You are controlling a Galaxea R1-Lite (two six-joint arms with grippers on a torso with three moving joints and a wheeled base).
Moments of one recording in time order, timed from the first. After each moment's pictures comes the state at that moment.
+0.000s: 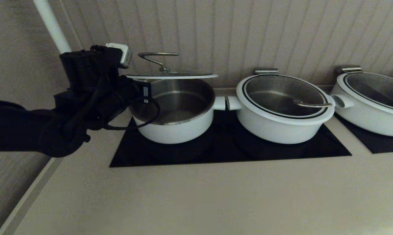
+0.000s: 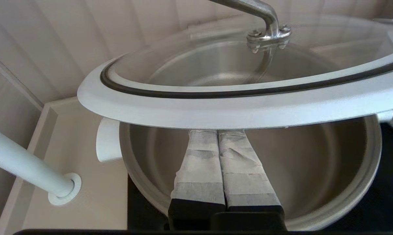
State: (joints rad) left arm -0.36 1.78 -1.08 -0.71 0.22 0.09; right arm -0.01 0.02 0.00 0.00 0.05 -0.09
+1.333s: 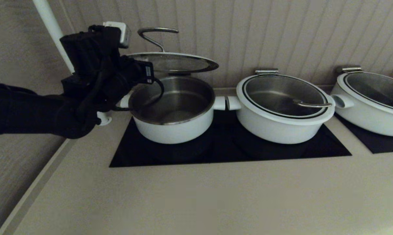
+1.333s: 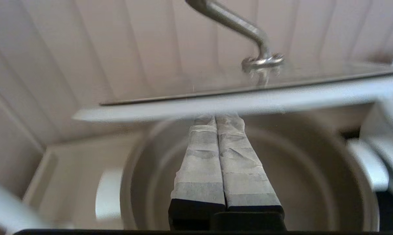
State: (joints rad) left arm -0.36 1.85 -1.24 -0.79 0.21 0.10; right arm -0.01 0.00 0.00 0.00 0.05 -0.09
